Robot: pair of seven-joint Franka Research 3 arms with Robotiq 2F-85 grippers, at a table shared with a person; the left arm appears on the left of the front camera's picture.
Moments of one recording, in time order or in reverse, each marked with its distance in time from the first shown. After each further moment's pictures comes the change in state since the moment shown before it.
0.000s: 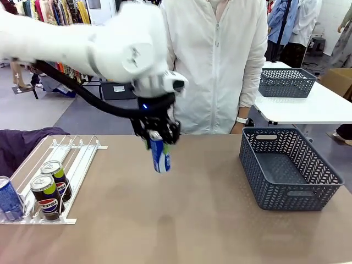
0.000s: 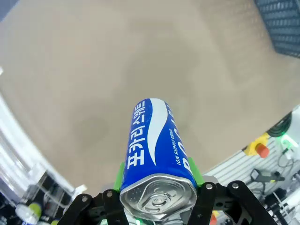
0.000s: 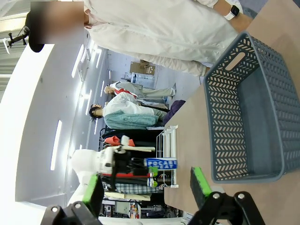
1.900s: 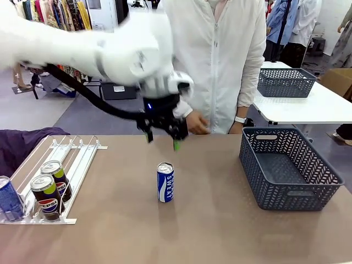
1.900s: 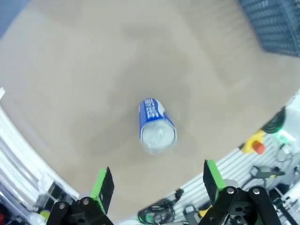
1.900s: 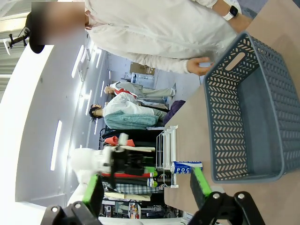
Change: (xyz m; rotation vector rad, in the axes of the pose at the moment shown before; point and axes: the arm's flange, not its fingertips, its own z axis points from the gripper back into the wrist) left arm -0.001 0.008 0.037 -0.041 -0.063 -0.067; right arm 0.000 0.000 0.000 0.000 -0.001 0.000
